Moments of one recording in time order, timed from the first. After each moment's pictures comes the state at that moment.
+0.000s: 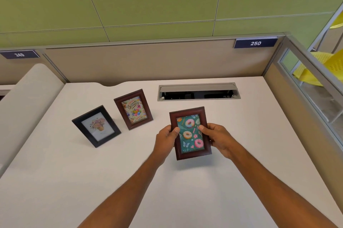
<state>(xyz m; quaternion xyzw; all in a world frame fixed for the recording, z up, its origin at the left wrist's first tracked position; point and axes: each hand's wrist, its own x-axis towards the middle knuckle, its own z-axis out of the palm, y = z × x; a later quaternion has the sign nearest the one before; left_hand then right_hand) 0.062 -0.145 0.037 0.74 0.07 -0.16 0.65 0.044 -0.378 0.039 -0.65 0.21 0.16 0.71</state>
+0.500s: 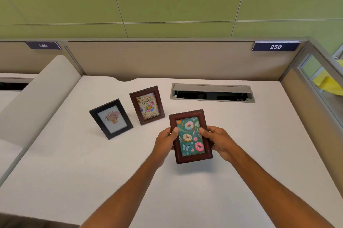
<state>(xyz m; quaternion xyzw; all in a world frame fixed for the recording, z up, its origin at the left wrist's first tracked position) 0.050 -0.098 0.039 0.73 0.12 -0.17 0.65 0.050 -0.332 0.032 -0.64 0.21 0.19 0.71</state>
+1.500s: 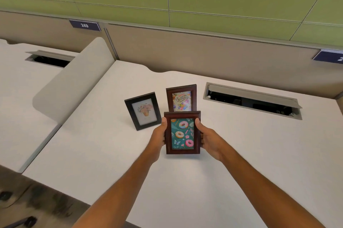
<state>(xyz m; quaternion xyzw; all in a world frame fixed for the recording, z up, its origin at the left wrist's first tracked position) 0.077 0.043 0.030 0.65 0.23 -0.15 0.71 0.108 -0.173 0.033 -0.64 0.14 0.32 0.69</state>
